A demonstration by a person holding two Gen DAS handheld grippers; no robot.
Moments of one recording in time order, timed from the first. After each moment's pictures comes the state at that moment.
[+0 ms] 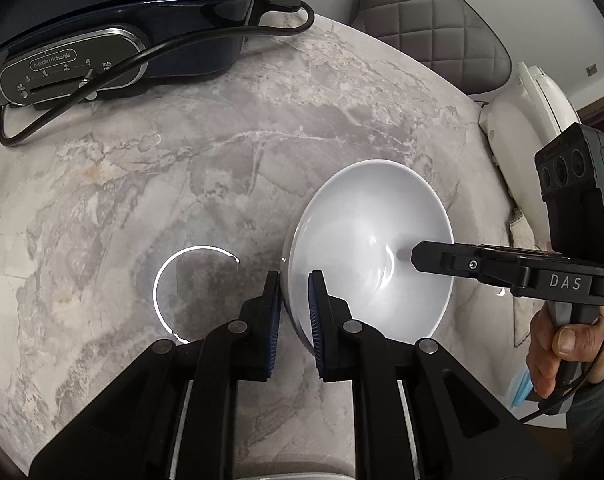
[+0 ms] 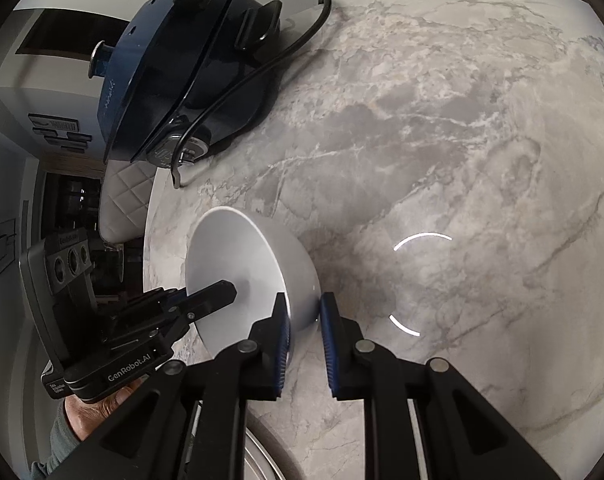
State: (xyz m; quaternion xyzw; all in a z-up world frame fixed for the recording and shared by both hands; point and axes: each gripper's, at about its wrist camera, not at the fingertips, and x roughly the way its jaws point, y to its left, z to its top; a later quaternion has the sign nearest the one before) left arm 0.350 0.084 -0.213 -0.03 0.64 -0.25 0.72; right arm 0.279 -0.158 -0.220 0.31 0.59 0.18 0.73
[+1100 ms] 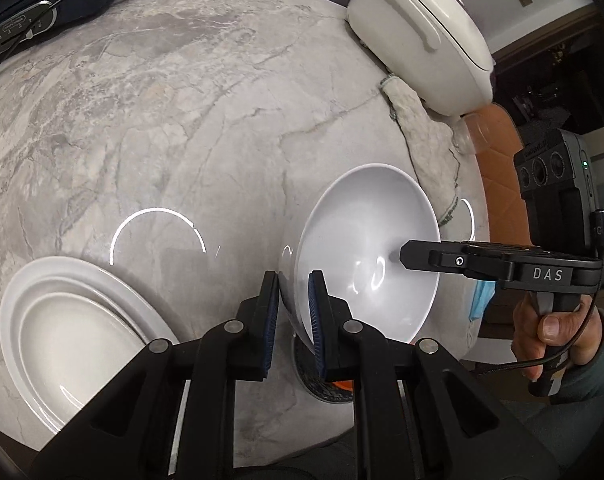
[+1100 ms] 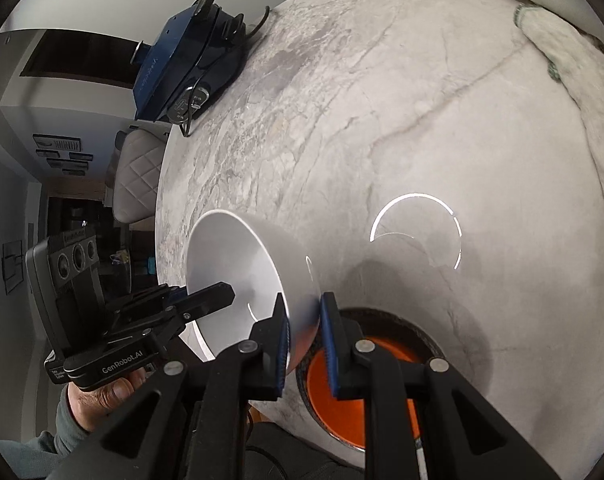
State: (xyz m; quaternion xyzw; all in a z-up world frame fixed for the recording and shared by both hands) left arm 0.092 0.006 -0.133 -0.01 0.66 -0.33 0.68; right arm 0.024 -0.228 -0.179 0.35 0.58 0.14 0.72
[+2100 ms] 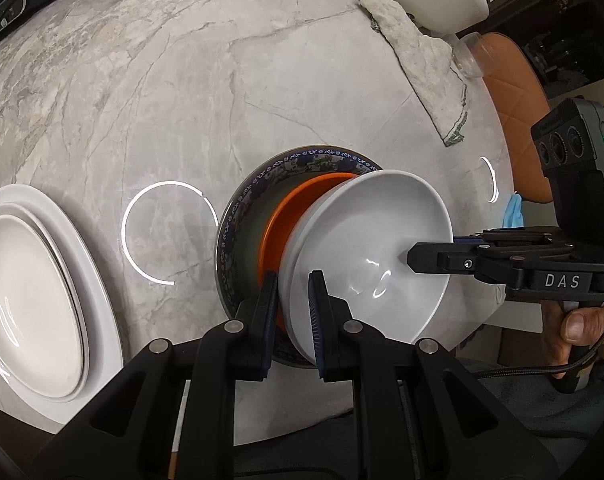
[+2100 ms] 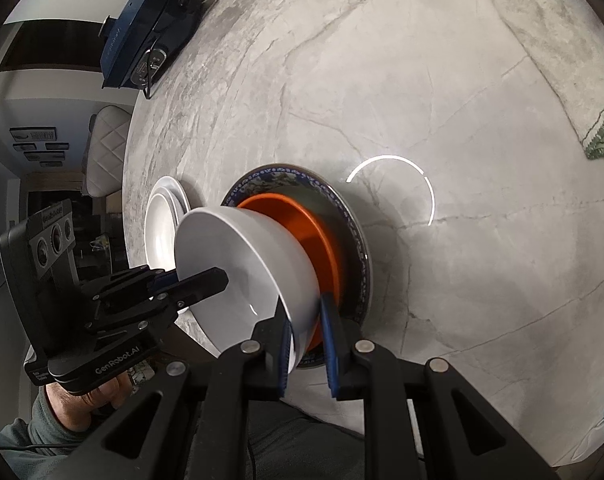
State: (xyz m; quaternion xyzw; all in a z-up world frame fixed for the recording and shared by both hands) left arm 0.007 -0.037 -0.174 0.07 0.68 -0.32 0.65; right arm -0.067 -0.241 -0.223 0.34 0.62 0.11 0.69
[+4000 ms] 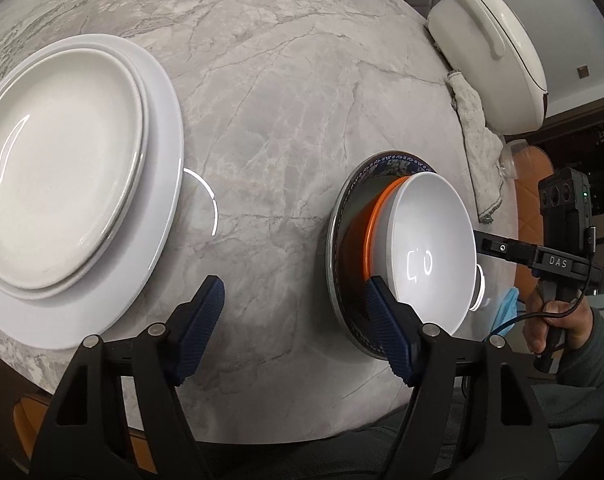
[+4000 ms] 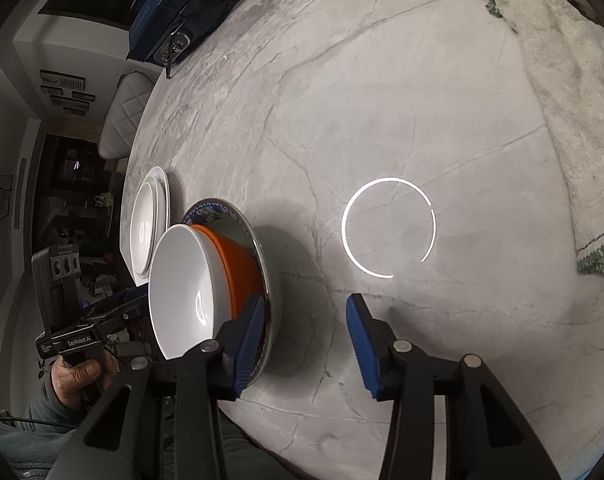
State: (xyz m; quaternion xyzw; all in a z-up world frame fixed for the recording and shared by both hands) left arm -0.017 0.058 -0.203 -0.11 0.67 -0.21 0.71; right arm -0.044 -0.282 -0.246 0.27 0.61 0.19 0.72
